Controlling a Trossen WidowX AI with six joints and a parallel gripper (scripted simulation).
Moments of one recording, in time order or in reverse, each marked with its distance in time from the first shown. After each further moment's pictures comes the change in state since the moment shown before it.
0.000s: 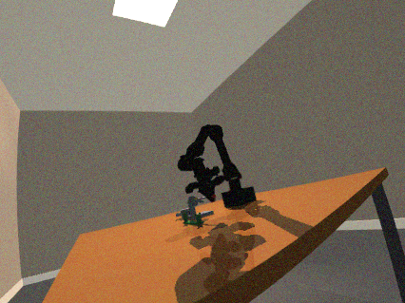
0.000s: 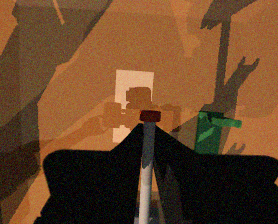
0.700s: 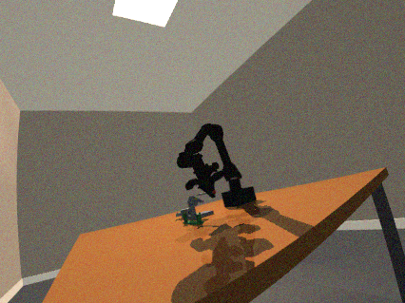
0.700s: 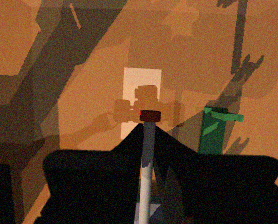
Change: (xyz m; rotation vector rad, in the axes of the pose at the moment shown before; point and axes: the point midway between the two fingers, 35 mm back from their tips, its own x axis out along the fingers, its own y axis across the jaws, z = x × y) arm -0.018 0.007 0.002 0.021 0.020 0.050
